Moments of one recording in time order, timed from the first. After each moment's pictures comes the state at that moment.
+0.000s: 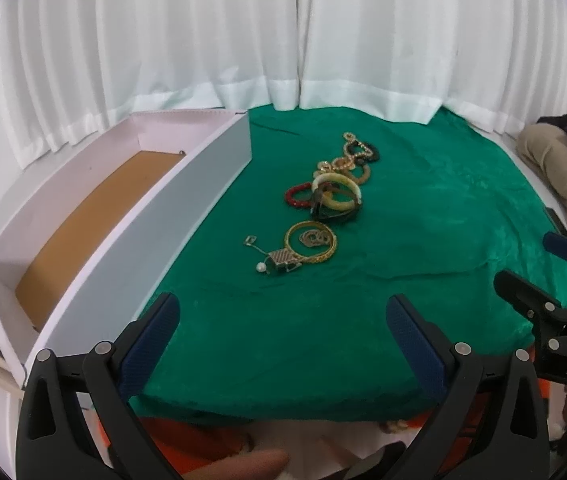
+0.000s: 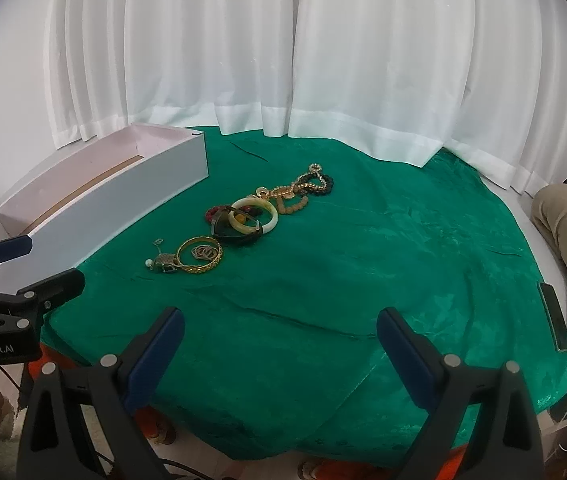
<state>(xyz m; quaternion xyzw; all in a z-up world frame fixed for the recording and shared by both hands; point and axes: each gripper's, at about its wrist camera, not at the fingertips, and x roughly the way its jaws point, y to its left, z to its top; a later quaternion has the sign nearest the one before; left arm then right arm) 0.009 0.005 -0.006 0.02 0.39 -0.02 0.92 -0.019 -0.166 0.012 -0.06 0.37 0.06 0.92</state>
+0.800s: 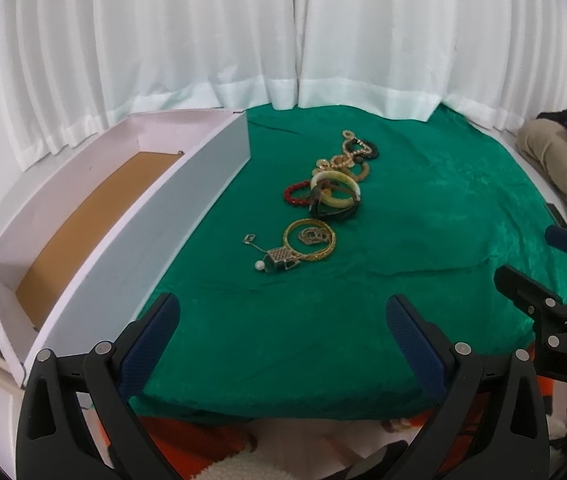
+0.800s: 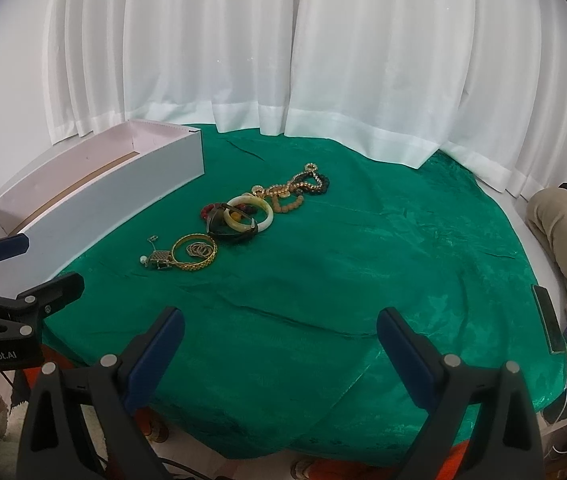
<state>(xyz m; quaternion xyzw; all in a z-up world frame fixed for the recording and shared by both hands) 0.004 0.013 -0.010 0.02 0.39 -0.02 0.92 -0.020 -0.164 0.013 -0.06 0.37 0.05 0.92</state>
